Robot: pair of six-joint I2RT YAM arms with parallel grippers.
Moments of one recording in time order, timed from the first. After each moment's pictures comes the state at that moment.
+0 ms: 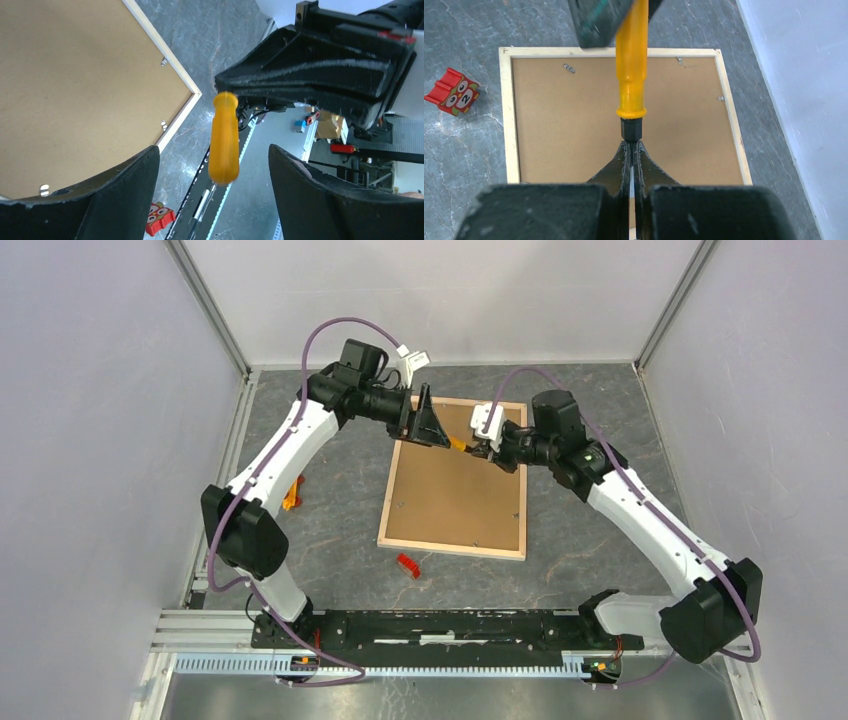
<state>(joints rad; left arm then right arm) -0.43 1.70 1.70 -0.82 0.90 -0.23 0.48 1.26 1.15 -0.41 -0.57 -0.67</state>
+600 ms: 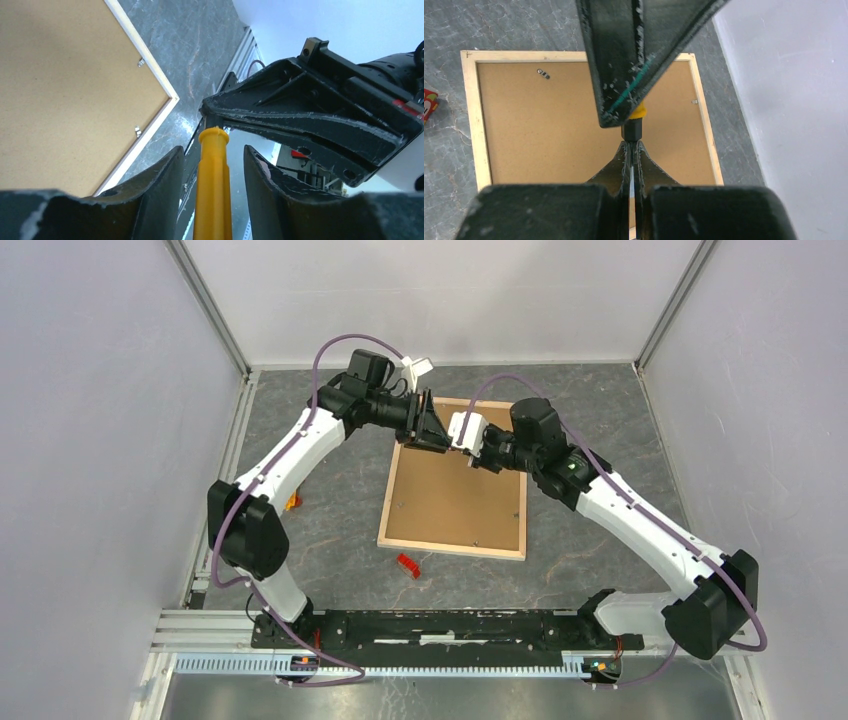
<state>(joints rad) -0.46 1.70 1.58 -0.63 0.95 -0.43 0.63 1.27 1.15 -0.33 -0.33 -0.68</state>
